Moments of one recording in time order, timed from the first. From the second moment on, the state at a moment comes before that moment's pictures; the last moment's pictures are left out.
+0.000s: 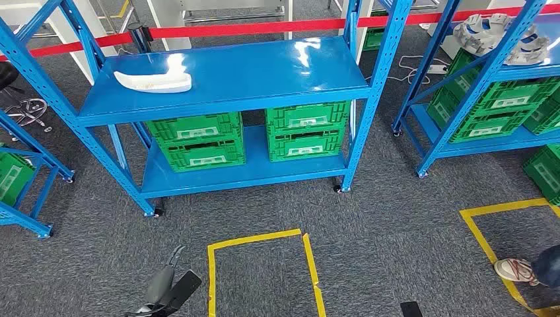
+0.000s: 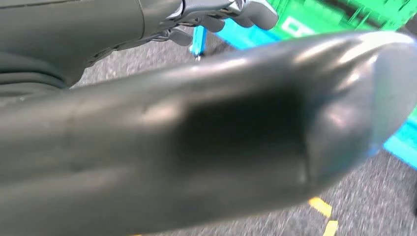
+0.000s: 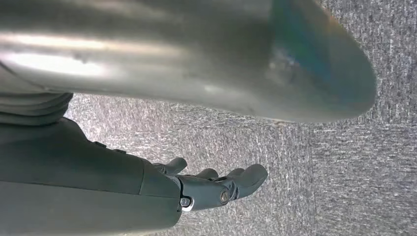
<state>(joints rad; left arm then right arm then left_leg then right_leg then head) -0.31 -0.14 0.49 -0.29 -1.08 0.25 -0.70 -0.03 0.09 -0.62 -0.21 0.92 -0.09 -0.10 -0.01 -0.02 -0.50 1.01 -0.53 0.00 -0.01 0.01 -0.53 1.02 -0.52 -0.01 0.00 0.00</state>
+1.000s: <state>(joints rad) -0.63 -0.06 -0.20 -0.75 -0.97 0.43 -0.50 -0.04 0.09 -0.66 -0.20 0.96 -0.04 -0.12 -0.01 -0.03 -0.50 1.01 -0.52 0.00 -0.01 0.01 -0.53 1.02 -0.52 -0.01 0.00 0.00</state>
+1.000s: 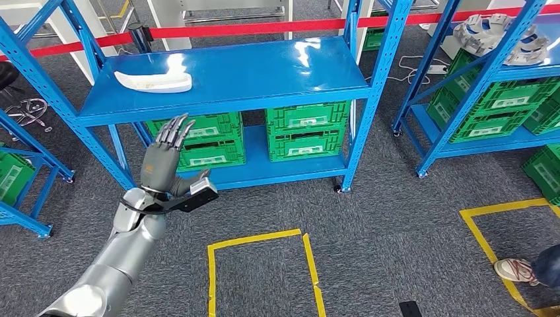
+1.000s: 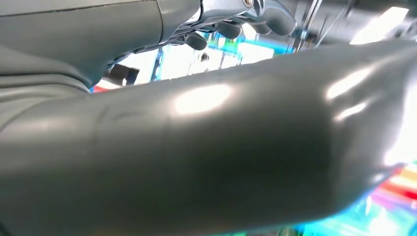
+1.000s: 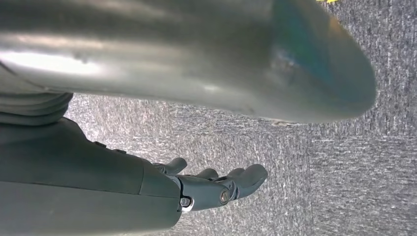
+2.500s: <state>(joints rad) -0.94 0.06 -0.25 -0.47 -1.43 0.46 0.03 -0.05 0.10 -0.71 -0.20 1.00 -0.03 -0.11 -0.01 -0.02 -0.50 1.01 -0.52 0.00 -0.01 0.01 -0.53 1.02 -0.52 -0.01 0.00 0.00</state>
